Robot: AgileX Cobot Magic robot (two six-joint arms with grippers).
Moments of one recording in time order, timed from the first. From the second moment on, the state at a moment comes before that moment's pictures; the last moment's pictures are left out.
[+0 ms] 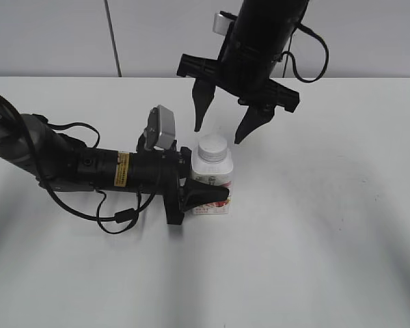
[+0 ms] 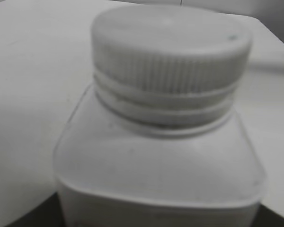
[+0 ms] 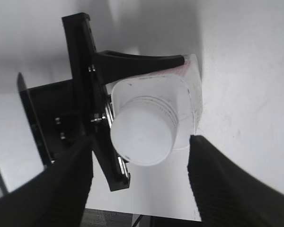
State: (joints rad) left arm -0.34 2.35 -1.15 1.36 -1.12 -0.54; right arm 0.55 2.07 -1.80 0.31 1.21 0.54
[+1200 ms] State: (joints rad) left arm -0.34 2.35 -1.15 1.35 -1.12 -0.54; right arm 0.56 2.12 -1.80 0.31 1.21 0.51
